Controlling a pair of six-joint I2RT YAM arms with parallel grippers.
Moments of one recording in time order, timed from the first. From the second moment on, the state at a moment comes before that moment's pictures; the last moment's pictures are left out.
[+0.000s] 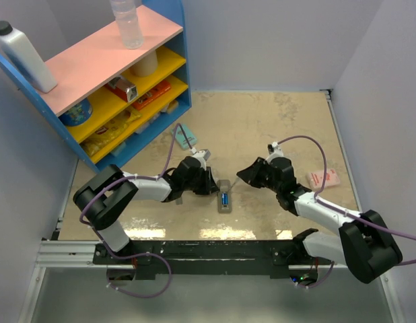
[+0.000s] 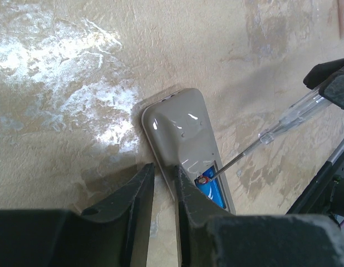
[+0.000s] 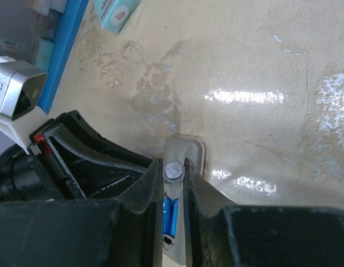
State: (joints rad) left arm -0.78 1.69 0.68 0.34 0.17 -0.72; right arm 0.47 1.16 0.39 0.30 -0.14 0.80
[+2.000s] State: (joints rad) left arm -0.82 1.66 0.64 0.36 0.17 -0.69; right arm 0.27 1.64 0.71 0.23 -0.76 0.59
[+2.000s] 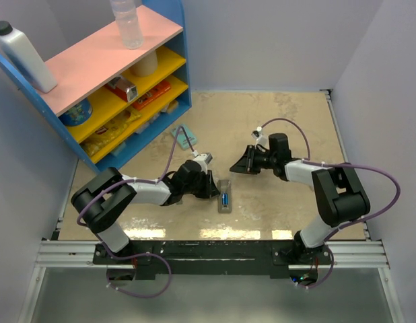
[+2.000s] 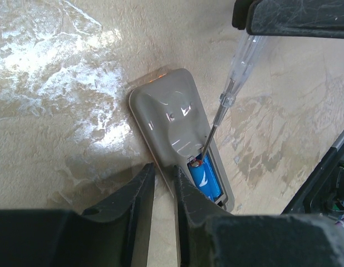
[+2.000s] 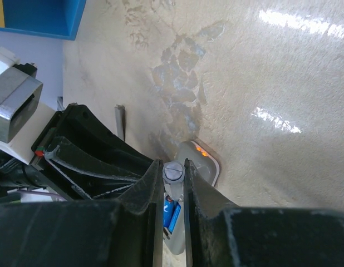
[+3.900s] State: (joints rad) left arm -1.02 1.55 0.62 0.27 0.09 -0.70; right arm 0.27 1.56 0.62 0.33 -0.74 0.61
